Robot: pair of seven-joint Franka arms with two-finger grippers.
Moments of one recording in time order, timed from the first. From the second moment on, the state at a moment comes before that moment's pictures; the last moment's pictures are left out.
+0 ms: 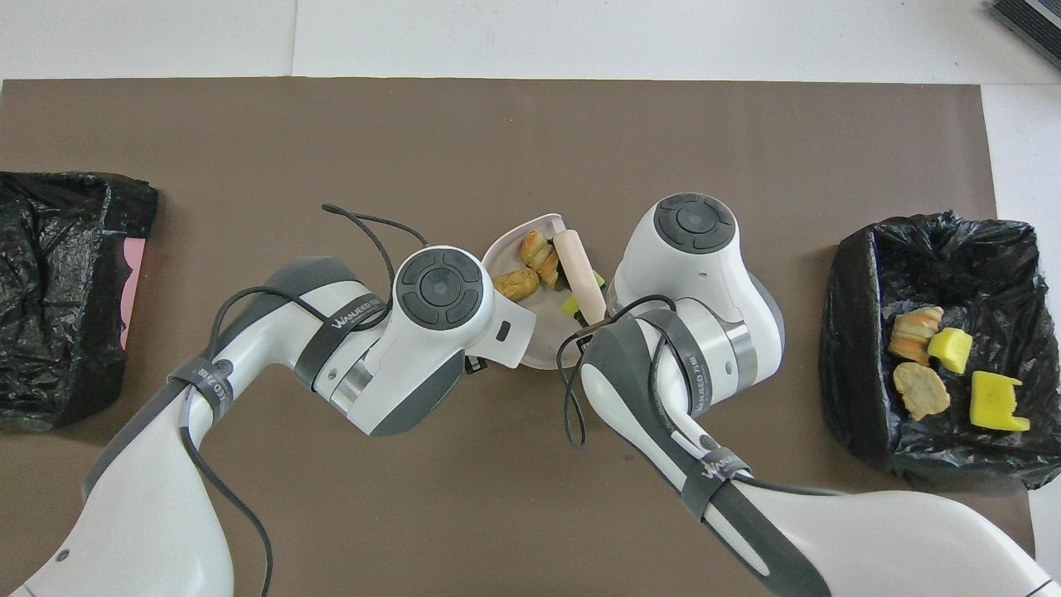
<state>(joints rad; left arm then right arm) -0.18 0.34 -0.49 -1.86 0.25 2.14 0.47 0.27 0.33 0.19 -1.82 0.12 1.90 0.02</state>
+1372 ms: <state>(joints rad) -0.13 0.29 -0.43 -1.86 0.25 2.11 0.79 0.25 0.09 0.20 -1.90 0.17 1.62 0.20</state>
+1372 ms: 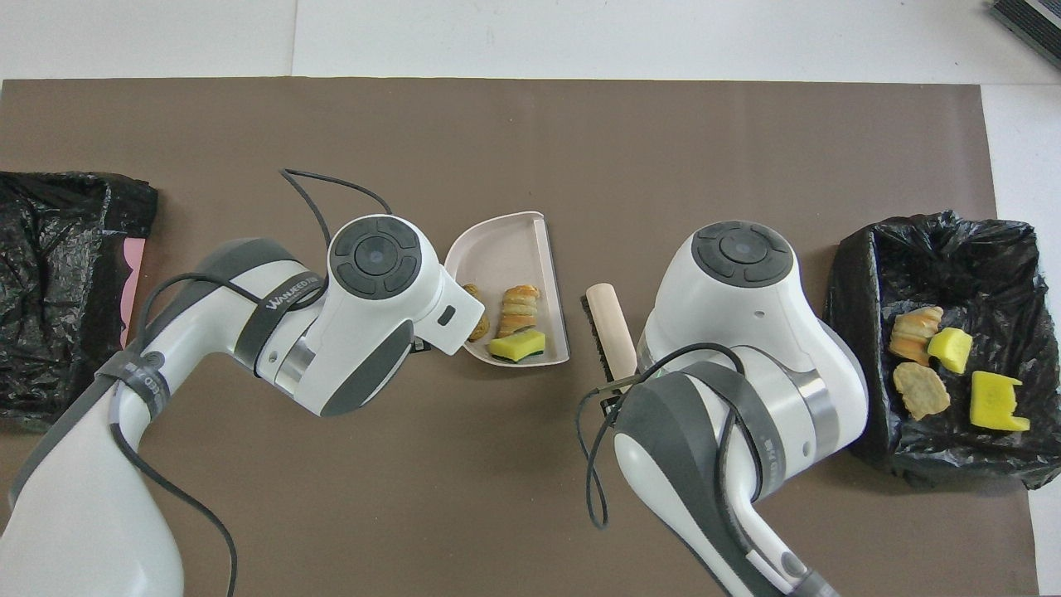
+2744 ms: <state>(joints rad) -0.11 -0.02 0.53 -1.77 -0.02 1.79 1.75 0.68 0.18 0.21 -1.97 0.20 1.92 0.77</state>
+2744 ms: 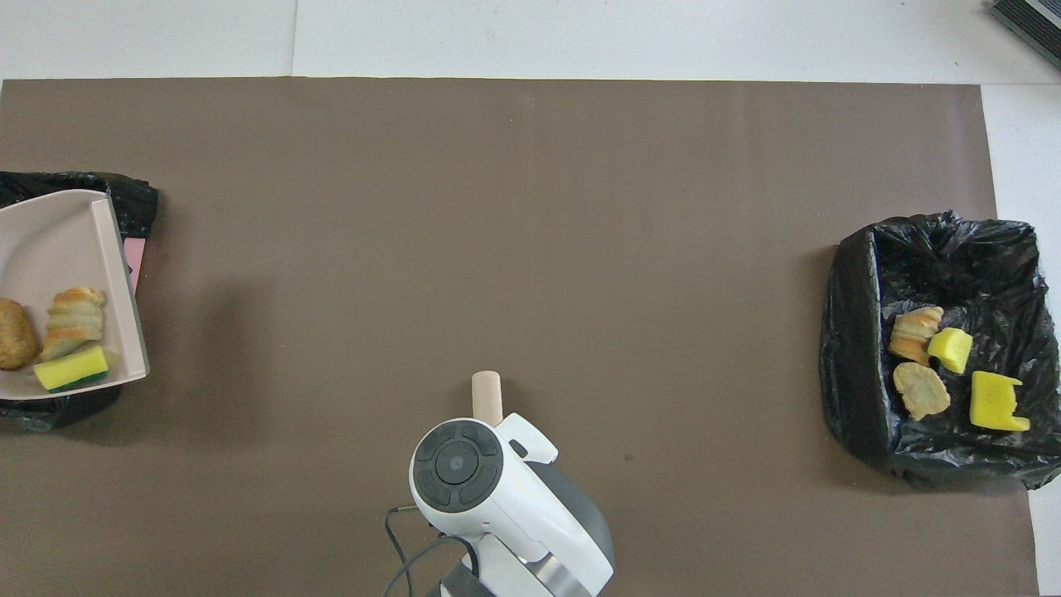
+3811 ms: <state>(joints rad) -0.10 0.22 0.63 -1.59 0.56 2.07 1.70 0.65 0.20 0.20 -1.86 0.20 1.95 0.82</state>
